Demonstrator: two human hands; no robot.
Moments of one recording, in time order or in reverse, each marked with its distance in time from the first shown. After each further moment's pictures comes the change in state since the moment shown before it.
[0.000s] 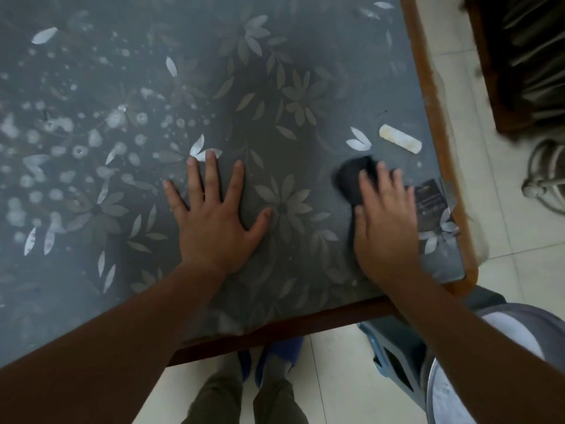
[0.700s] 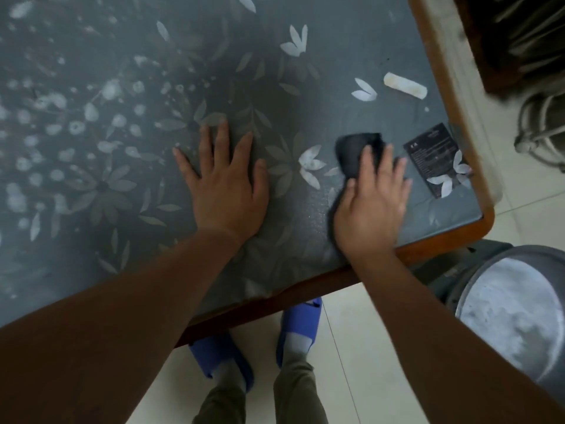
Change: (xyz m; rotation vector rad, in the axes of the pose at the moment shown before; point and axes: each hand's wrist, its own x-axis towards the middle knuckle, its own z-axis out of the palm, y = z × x) left_hand -0.005 -0.003 -0.006 -0.240 0.040 0.033; right_hand -0.040 -0.071 0.018 0.101 0.127 0.396
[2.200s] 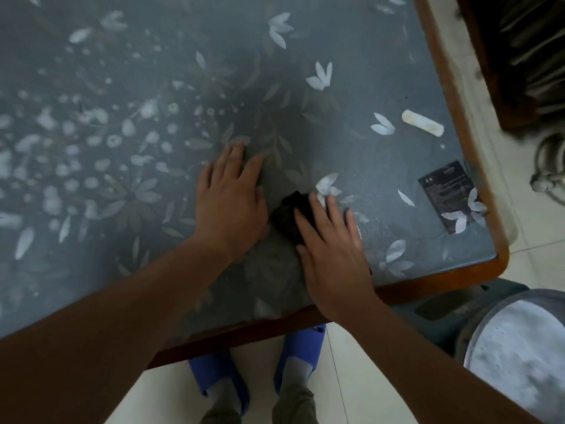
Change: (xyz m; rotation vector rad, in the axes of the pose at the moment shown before) left_hand 0.006 -0.016 -0.023 -0.026 -0.043 0.064; right_hand -0.040 -0.021 0.007 -0.031 -0.230 -0.579
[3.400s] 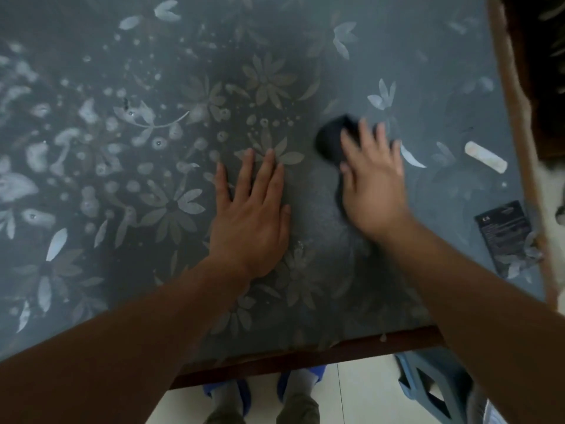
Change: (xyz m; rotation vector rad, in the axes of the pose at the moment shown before) left_hand 0.003 -0.051 0.003 0.177 -0.004 0.081; right_hand 0.159 -0.002 -0.024 -0.004 0.045 0.038
